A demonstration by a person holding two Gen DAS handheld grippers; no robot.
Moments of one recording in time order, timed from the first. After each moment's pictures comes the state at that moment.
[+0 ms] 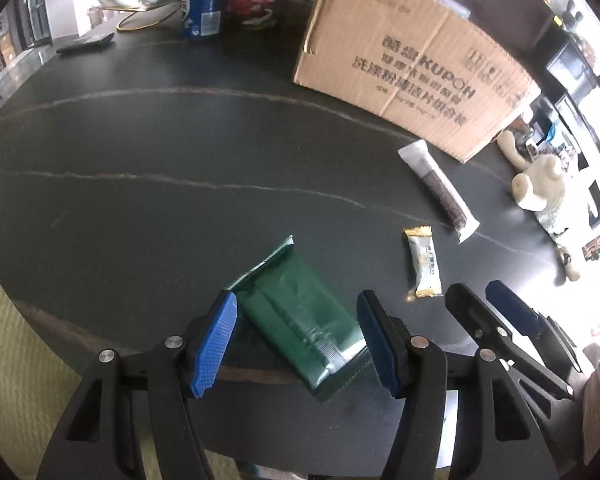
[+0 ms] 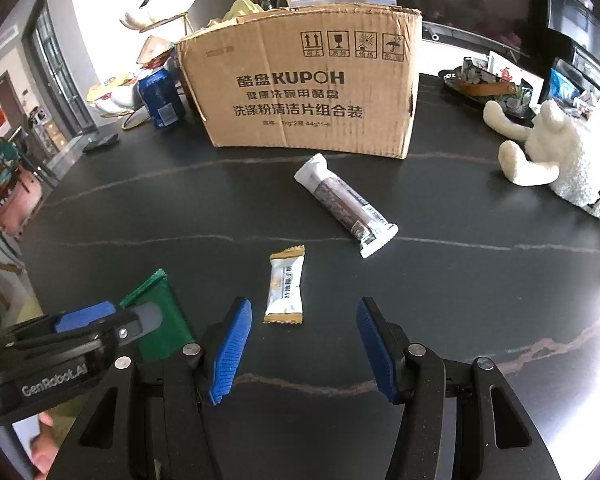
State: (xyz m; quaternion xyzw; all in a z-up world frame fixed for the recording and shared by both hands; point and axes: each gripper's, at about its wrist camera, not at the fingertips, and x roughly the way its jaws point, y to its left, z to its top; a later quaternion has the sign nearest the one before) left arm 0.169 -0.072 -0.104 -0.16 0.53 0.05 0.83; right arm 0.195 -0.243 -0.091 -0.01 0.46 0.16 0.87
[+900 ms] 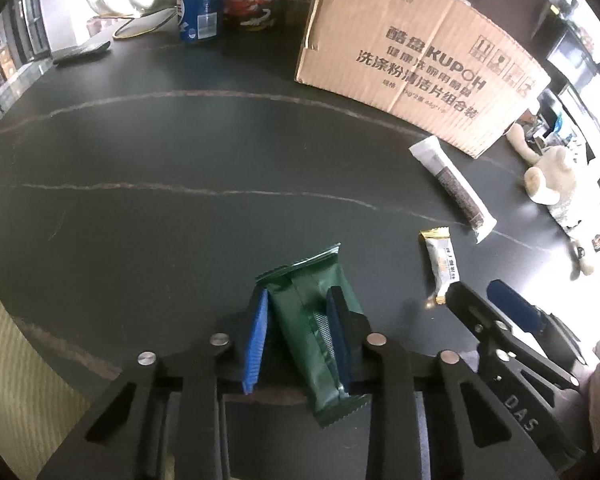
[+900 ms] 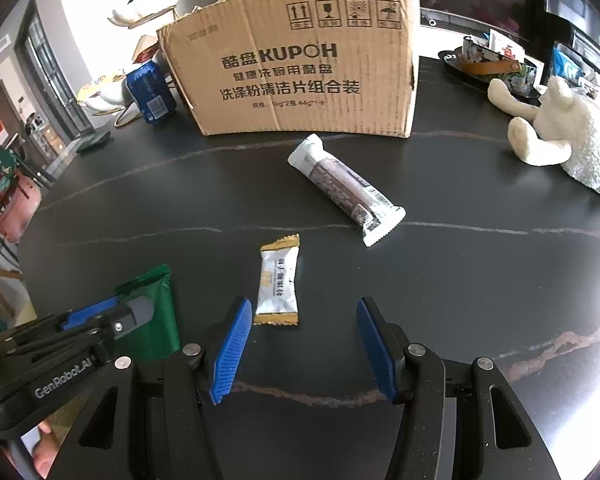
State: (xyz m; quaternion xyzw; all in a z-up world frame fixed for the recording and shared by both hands) left arm 0.179 -0.068 -0.116 -0.15 0.52 0.04 0.84; right arm 0.208 -0.239 -0.109 0.00 0.47 0.15 0.87
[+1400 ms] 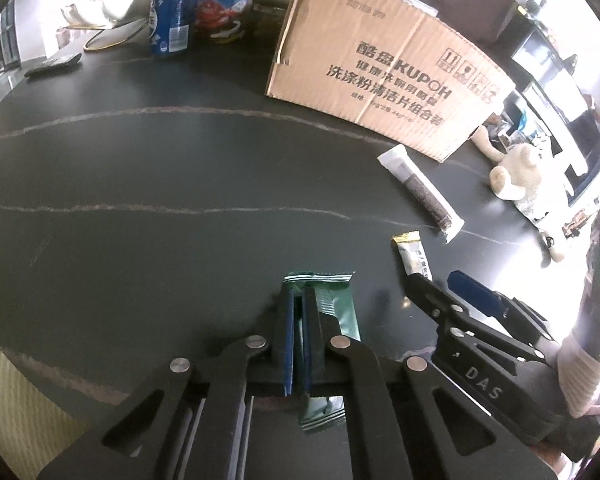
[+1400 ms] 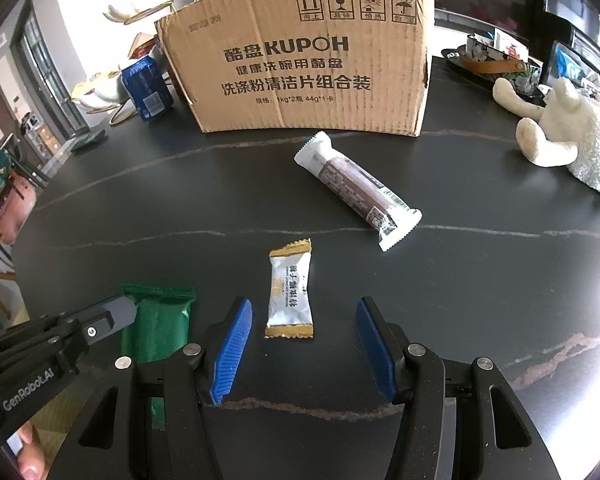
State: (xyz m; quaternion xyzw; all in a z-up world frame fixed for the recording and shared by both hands) left arm 0.177 -0.062 -0.106 -0.15 0.50 -0.02 0.85; right arm 0.215 -0.228 -0.114 0.00 0.48 0.14 0.87
